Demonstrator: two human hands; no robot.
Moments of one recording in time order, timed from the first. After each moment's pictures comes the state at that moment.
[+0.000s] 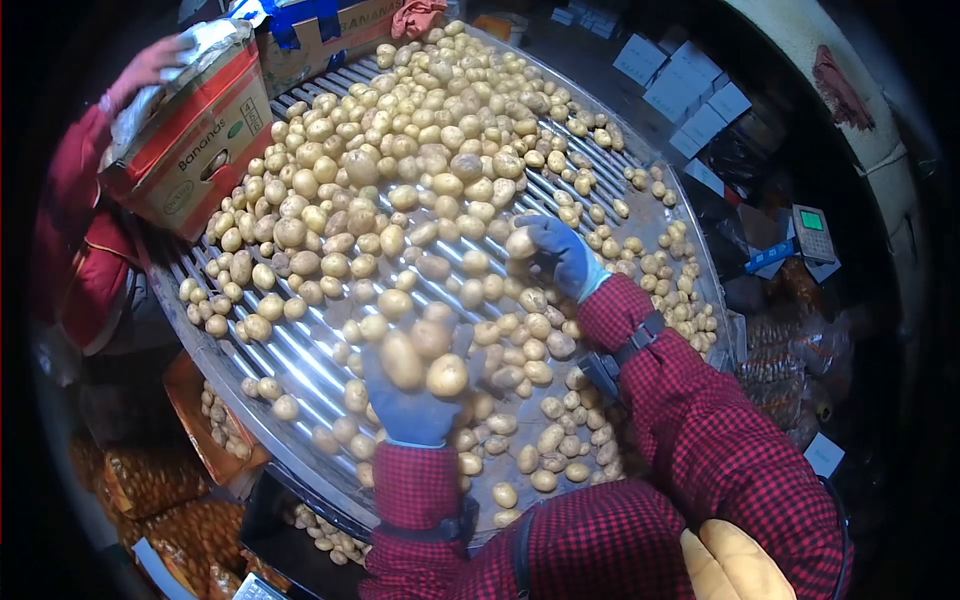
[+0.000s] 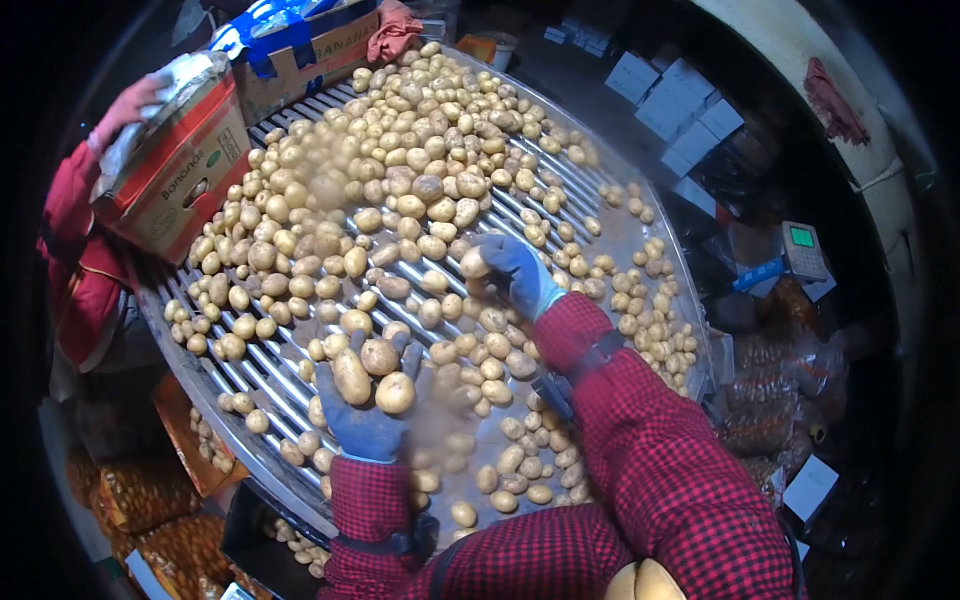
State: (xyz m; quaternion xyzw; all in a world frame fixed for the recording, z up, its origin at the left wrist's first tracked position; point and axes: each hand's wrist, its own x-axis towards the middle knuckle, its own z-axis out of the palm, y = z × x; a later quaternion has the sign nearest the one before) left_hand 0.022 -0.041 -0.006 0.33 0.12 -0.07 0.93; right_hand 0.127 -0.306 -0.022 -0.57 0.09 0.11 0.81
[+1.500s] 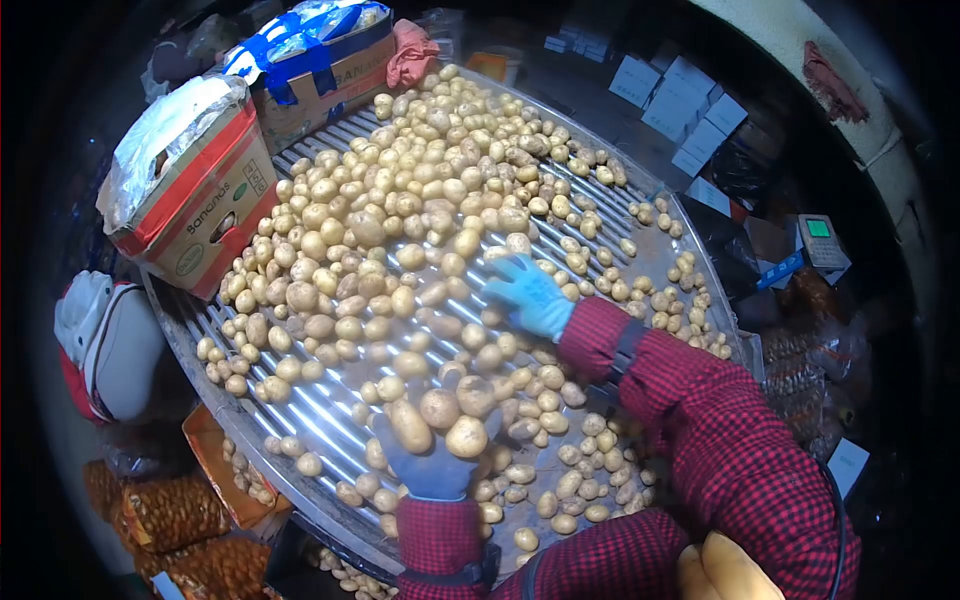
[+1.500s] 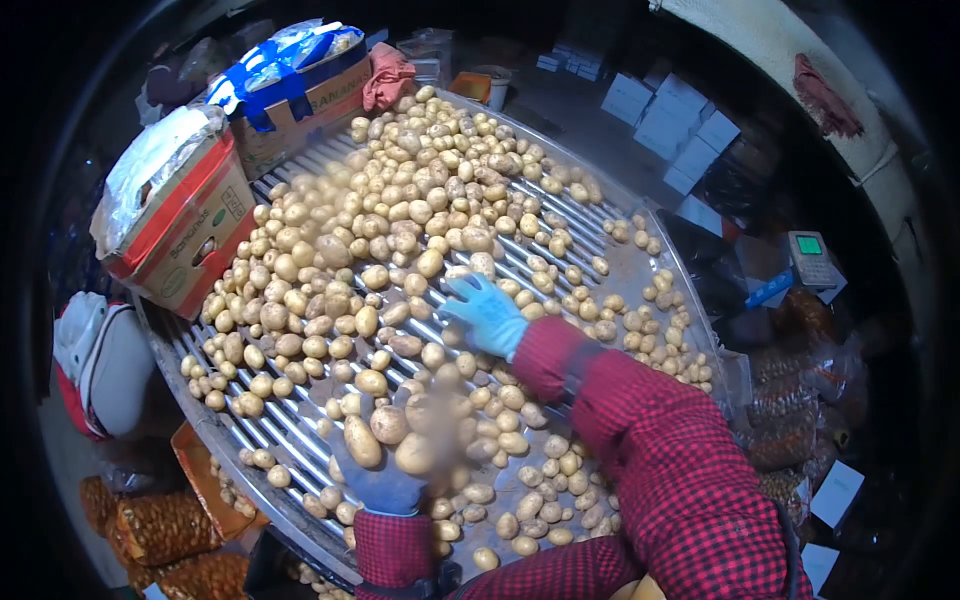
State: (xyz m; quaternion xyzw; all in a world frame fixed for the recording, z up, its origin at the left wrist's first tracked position) left_hand 0.019 -0.026 -0.005 0.96 -0.19 0.13 0.16; right_hand 0.180 -0.292 -0.043 -0.92 -0.31 -0.18 0.14
